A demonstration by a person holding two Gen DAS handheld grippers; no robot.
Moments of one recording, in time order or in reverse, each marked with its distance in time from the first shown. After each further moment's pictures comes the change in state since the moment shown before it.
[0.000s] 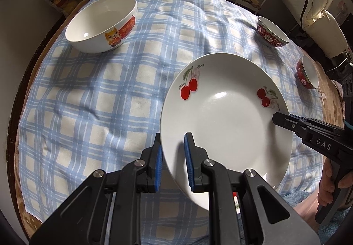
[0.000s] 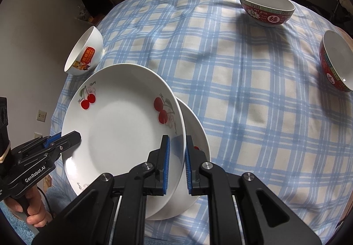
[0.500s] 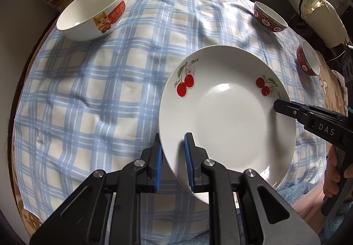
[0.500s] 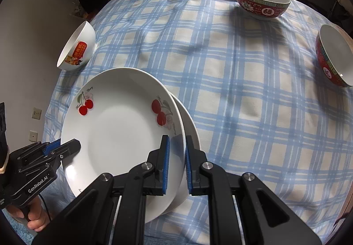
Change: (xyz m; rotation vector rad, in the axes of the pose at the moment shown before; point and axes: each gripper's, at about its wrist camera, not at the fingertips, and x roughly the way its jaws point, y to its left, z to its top) left arm 0.014 -0.010 -0.014 0.028 0.055 -0.002; right arm 0.006 -0.008 -0.003 0.007 0.026 -0.036
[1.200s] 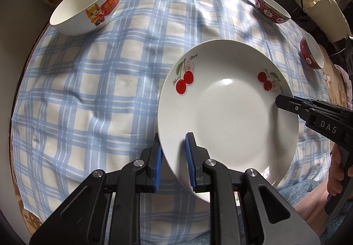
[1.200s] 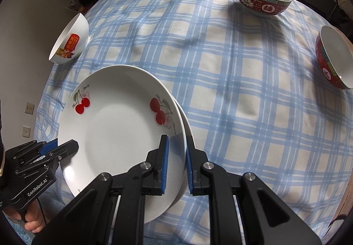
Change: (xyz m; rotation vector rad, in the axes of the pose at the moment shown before) left arm 0.016 -0.010 0.003 0.016 0.032 0.016; right arm 0.012 0.000 0.002 -0.020 0.026 -0.046
